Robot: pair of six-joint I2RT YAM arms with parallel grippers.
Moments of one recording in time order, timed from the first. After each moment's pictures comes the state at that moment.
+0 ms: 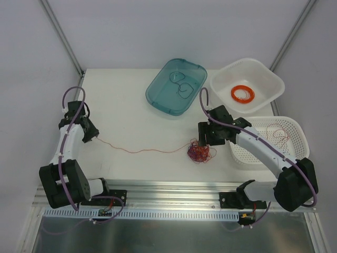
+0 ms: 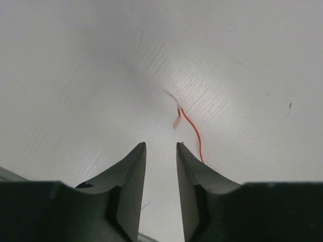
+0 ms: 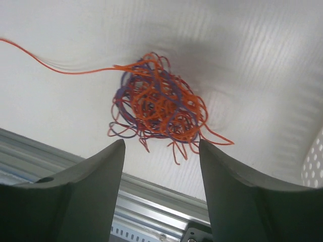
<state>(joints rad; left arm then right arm) 0.27 1.23 0.88 -0.72 -0.15 -0.41 0.53 1.29 0.92 -0.74 -0.07 0.38</state>
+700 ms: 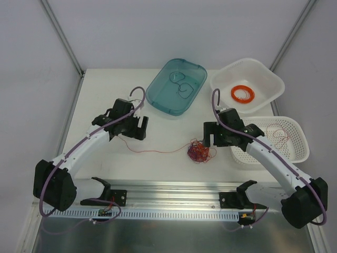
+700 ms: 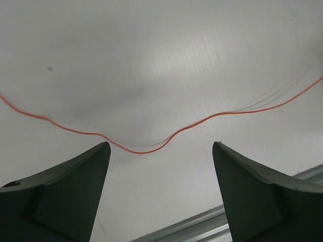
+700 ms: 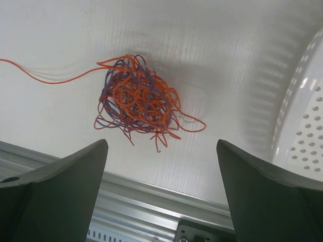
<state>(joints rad) -0.36 1.22 0.93 -0.65 0.06 -0.13 0.53 1.13 0.92 -0.78 0.00 0.37</state>
